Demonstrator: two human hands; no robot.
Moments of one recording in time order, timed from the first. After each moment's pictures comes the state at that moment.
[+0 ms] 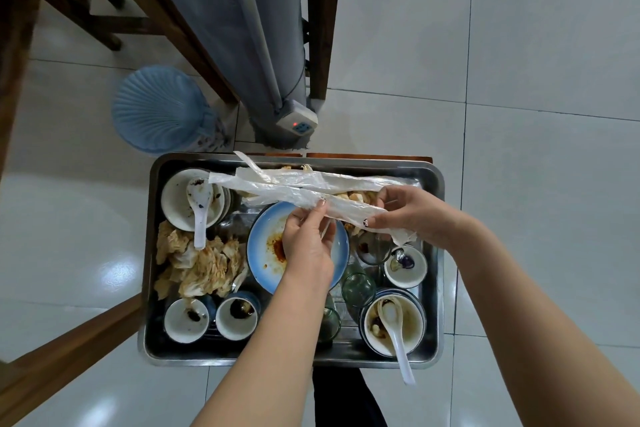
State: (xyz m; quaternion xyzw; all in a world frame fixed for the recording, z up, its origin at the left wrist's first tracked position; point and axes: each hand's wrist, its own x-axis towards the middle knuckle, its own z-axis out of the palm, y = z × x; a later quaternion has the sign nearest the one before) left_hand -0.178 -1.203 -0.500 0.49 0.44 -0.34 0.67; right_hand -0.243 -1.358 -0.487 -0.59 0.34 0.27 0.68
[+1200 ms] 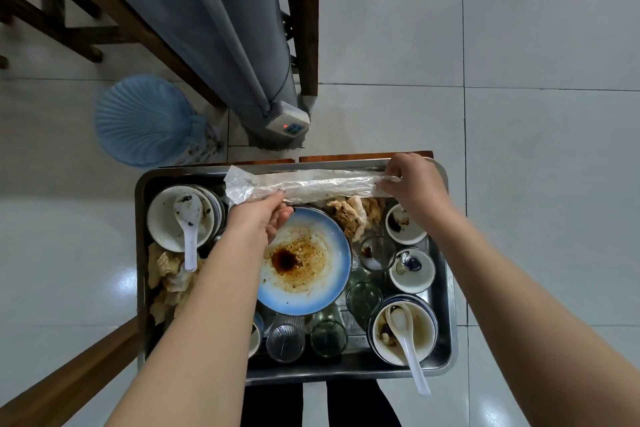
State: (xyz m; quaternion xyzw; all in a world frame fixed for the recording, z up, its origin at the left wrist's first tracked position) left_hand -0.089 -1.182 -0.513 0.70 0.35 -0.49 0.40; right_hand -0.223 -1.370 -0.536 -0.84 0.40 0.12 0.33
